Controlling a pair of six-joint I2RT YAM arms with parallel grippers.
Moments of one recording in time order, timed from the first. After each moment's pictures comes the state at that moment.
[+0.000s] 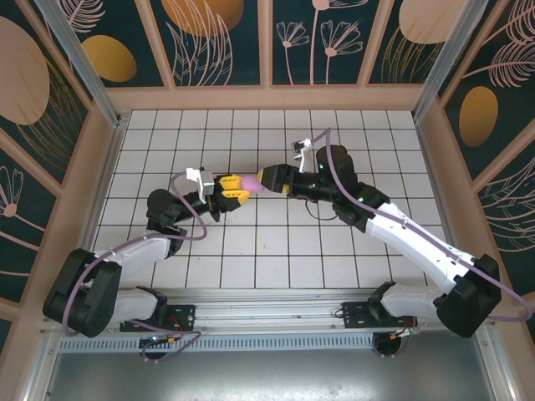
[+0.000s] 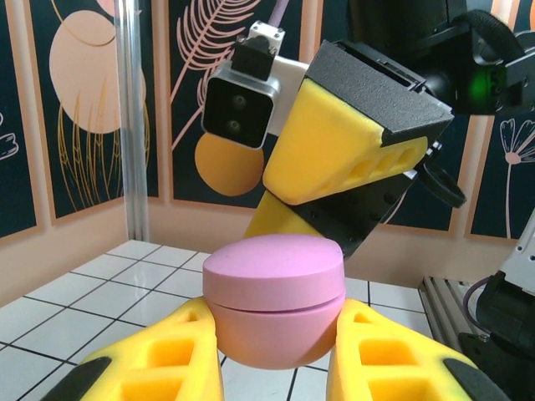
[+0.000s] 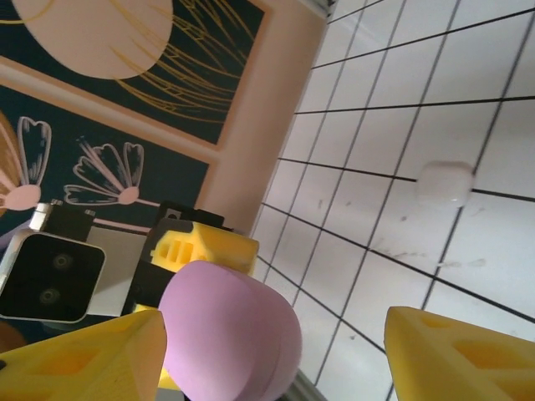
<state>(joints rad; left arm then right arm) -0.40 1.29 0.45 1.18 0.90 -0.33 0.72 1.22 1.03 -0.13 -0.44 0.88</state>
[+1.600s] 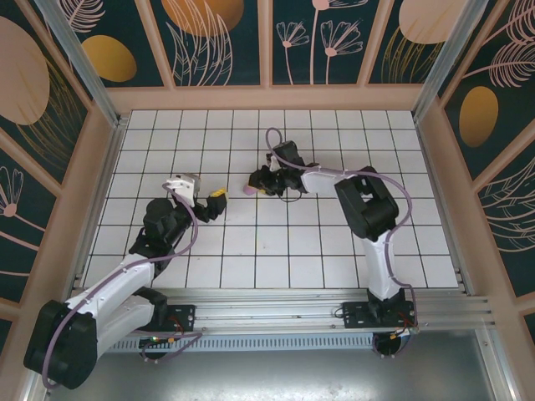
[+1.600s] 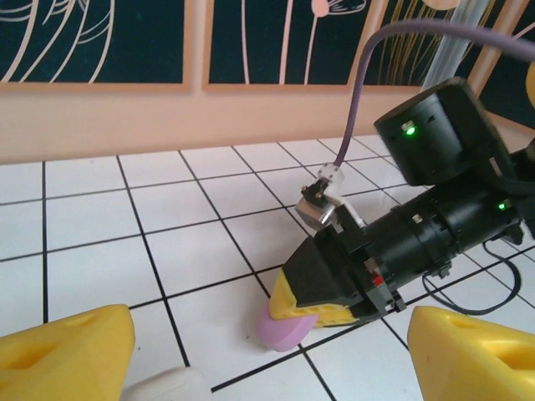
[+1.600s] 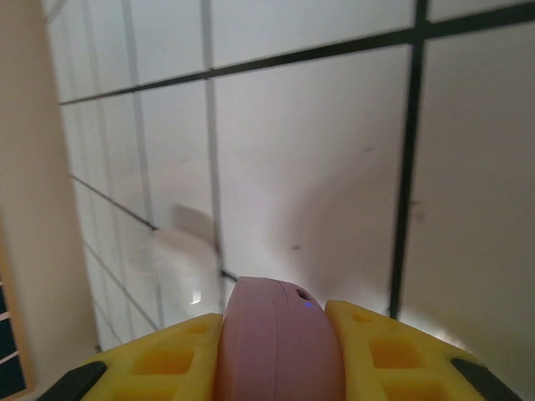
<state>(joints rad) -0.39 0.95 0.33 0.49 0.16 -0.17 0.59 2.16 1.40 -0.06 -0.56 0.86</state>
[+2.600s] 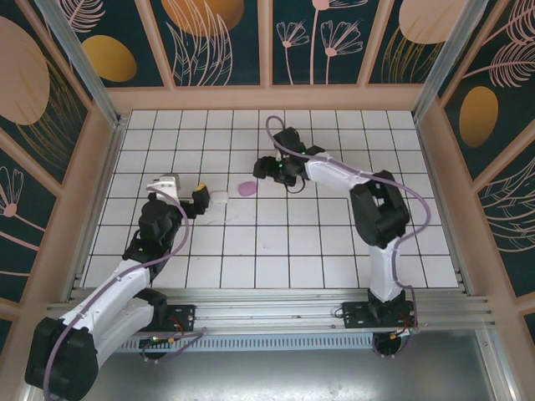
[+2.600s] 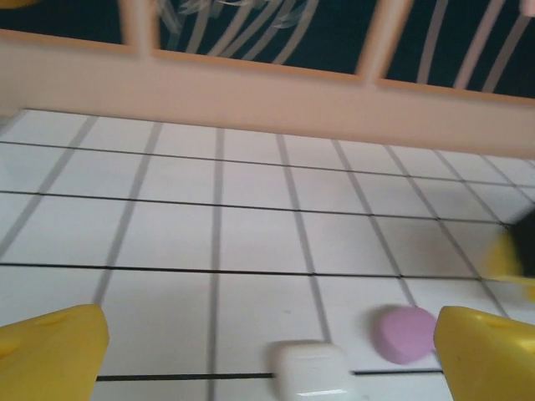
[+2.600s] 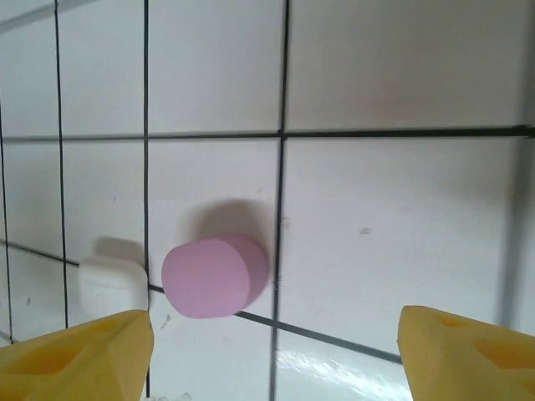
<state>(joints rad) -0.32 0.85 0.32 0.32 -0.20 -0.24 0.59 1.96 1.49 -0.46 -0.17 0.65</state>
